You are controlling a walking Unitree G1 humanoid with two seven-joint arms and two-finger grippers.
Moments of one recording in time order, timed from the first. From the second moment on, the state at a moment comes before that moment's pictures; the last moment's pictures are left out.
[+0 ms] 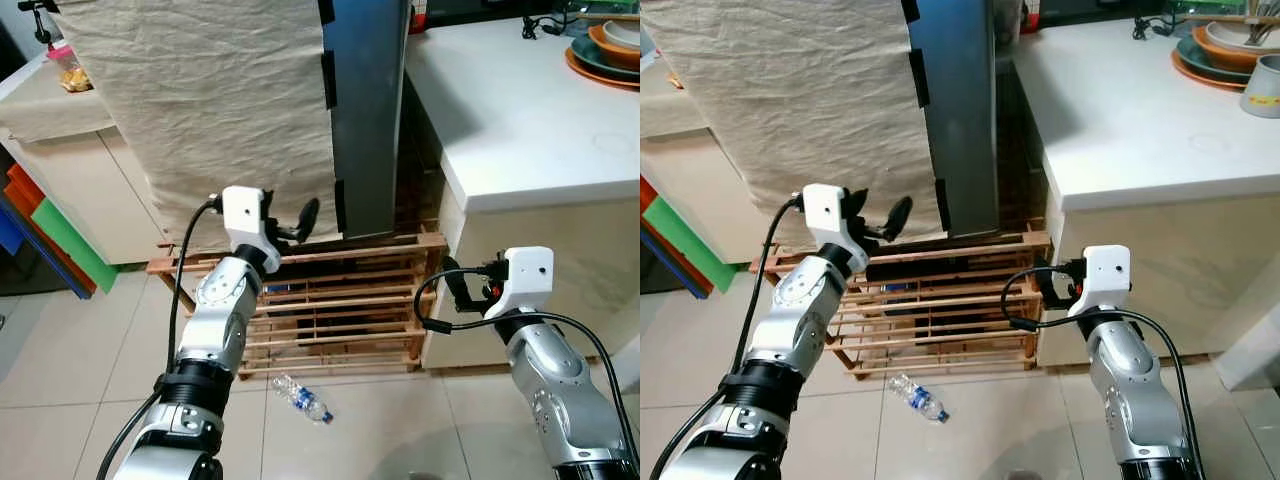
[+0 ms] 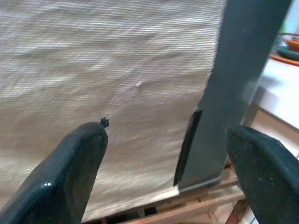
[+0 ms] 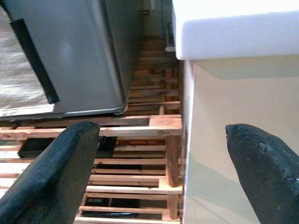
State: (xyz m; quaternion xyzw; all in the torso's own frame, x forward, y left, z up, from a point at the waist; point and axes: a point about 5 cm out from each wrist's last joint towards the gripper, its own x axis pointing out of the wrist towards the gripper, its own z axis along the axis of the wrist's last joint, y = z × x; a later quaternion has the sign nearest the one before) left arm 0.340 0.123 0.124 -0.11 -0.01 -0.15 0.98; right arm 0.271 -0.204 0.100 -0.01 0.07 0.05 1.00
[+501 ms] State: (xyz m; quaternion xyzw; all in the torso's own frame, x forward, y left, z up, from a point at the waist) left arm 0.329 0.130 0.140 -0.13 -0.02 -0.14 0.98; right arm 0.280 -0.198 0.102 -0.01 0.05 0.06 1.00
